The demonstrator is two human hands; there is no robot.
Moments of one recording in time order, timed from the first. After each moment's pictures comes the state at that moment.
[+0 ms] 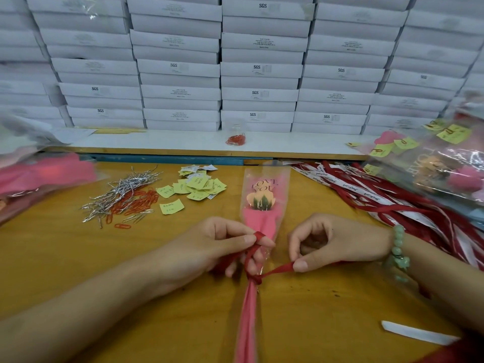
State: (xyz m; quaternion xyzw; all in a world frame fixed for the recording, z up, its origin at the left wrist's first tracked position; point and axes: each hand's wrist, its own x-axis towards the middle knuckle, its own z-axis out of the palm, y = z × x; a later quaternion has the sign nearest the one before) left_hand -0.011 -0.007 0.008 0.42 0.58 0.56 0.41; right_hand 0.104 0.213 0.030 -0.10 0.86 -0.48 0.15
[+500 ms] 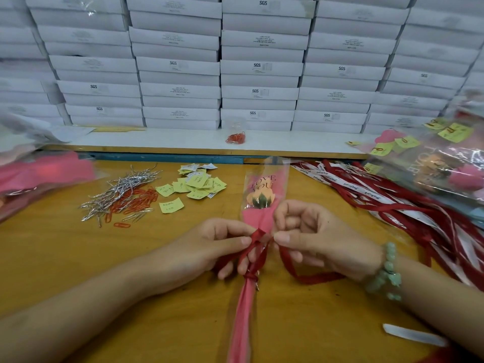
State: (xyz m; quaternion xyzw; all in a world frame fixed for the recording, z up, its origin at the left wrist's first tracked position) left_hand -0.019 -0.008 0.000 0.46 0.57 0.54 0.41; right_hand 0.100 0.182 0.015 -0.09 0.70 -0.70 0.00
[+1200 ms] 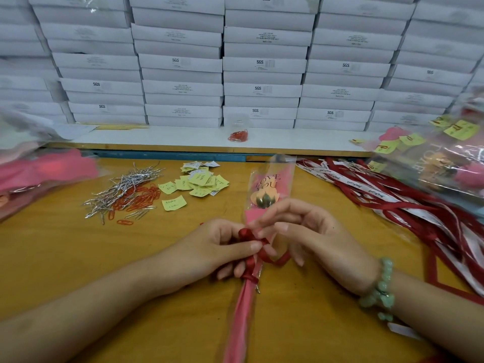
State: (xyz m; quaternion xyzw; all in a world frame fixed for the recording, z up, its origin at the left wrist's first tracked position) left_hand -0.019 -0.010 -0.004 0.49 0.62 0.49 0.36; right_hand 0.107 0.162 0.011 -0.09 0.74 -0.65 -0.12
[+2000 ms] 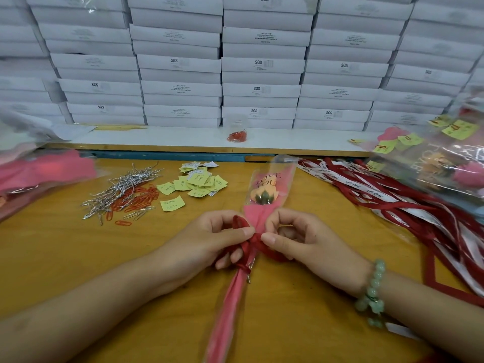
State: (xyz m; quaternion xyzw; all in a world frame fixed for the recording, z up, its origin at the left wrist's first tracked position) left_hand -0.020 -0.005 -0.006 0.40 0.60 0.59 0.36; right_hand 0.104 0.160 0.006 -0.04 0.81 -0.57 -0.10
